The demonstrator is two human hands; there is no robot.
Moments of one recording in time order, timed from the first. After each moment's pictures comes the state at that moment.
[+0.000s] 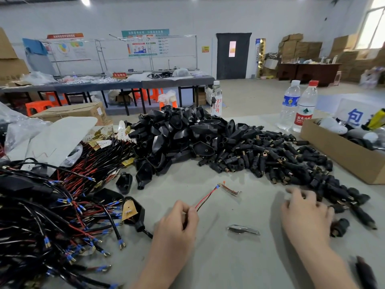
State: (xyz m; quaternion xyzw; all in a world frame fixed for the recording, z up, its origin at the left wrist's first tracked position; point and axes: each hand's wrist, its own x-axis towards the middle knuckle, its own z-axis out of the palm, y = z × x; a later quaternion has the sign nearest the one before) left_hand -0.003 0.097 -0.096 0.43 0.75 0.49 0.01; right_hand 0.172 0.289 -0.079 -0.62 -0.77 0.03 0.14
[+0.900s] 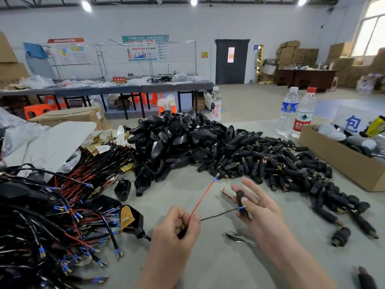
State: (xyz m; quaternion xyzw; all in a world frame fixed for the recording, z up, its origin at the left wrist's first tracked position) left_hand -0.001 0.095 -0.088 0.40 0.70 0.60 0.00; right_hand 0.122 0.260 -0.076 -0.23 -0.48 0.76 0.37
